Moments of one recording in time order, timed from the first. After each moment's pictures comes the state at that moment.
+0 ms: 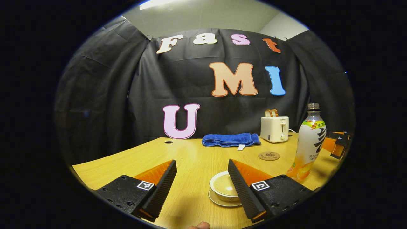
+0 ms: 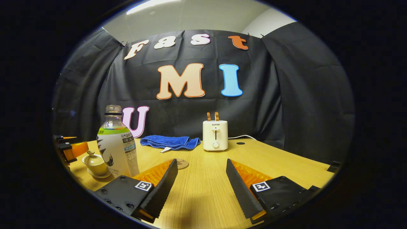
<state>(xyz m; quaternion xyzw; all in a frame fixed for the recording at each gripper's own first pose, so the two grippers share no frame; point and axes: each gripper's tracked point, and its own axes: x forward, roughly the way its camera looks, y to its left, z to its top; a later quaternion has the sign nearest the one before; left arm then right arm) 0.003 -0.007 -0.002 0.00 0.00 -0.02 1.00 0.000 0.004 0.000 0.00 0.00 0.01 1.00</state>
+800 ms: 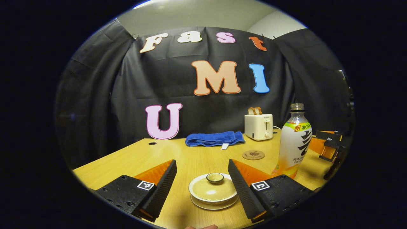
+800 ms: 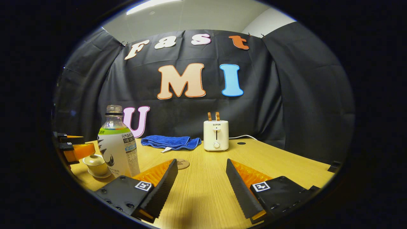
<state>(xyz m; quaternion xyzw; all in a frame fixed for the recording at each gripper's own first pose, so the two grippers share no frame) 0.008 -0.051 -0.004 0.02 0.03 -0.10 0.99 0.001 0.005 -0.001 0.00 0.00 0.01 1.00</state>
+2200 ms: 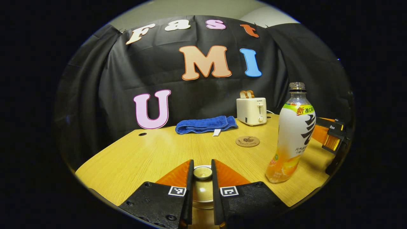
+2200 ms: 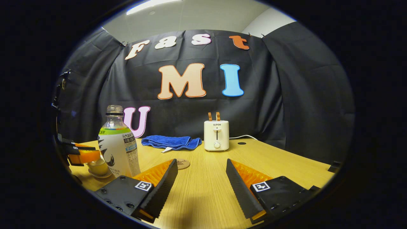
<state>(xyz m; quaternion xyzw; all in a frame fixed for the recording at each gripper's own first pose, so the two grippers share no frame) 0.017 -0.068 -0.026 0.04 0.08 -0.13 0.99 0.000 0.007 -0.001 0.00 0.00 0.01 1.00</state>
